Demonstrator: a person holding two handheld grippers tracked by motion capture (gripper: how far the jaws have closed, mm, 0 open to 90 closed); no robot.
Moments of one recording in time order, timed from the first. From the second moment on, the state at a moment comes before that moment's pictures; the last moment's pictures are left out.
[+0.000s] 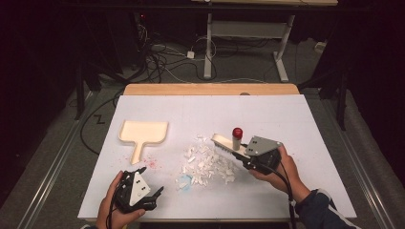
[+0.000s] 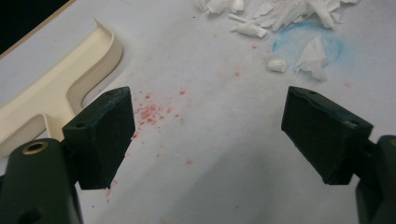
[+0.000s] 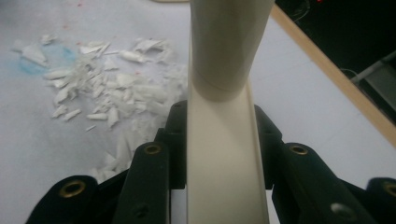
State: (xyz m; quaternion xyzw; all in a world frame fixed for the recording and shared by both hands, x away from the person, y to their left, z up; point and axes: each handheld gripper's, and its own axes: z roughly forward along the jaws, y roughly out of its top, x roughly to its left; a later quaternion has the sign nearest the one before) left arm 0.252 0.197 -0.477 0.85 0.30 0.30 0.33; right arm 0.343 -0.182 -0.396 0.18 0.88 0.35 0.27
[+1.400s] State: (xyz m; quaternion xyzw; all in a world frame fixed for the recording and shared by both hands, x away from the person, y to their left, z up) left arm 0.253 0.197 -0.479 0.85 0.30 0.29 0.33; right arm 0.387 -0.104 -0.447 0.05 0.90 0.36 0.22
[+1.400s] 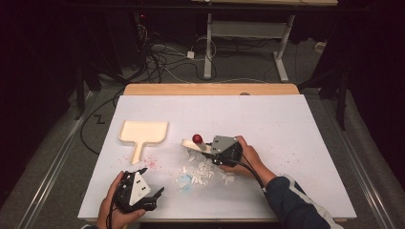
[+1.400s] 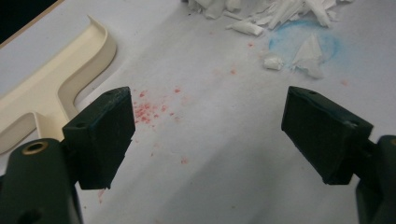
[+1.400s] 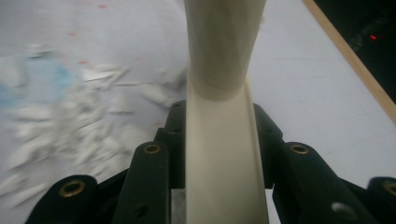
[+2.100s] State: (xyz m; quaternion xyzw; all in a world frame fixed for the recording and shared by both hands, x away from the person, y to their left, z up) left arm 0.251 0.208 -0.470 0.83 0.31 0.31 0.34; right arm 0.354 -0.142 -0.394 0.14 0.86 0.44 0.20
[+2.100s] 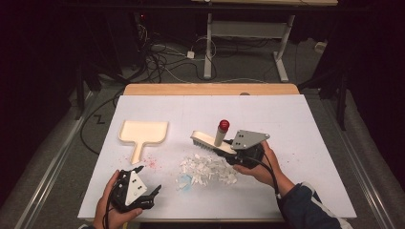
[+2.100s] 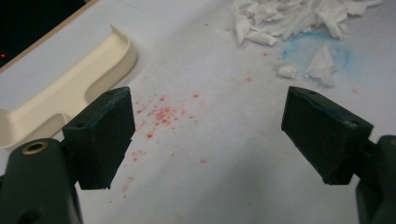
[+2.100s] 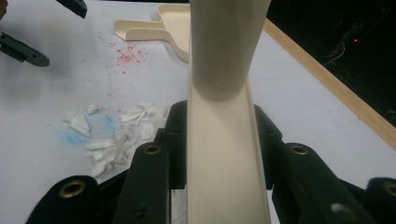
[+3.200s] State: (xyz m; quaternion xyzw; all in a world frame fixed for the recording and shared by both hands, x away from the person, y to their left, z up) left arm 0.246 0.230 -0.470 0.80 0.35 0.34 0.35; right arm 0.334 -0.108 -0.434 0.21 0.89 0.40 0.09
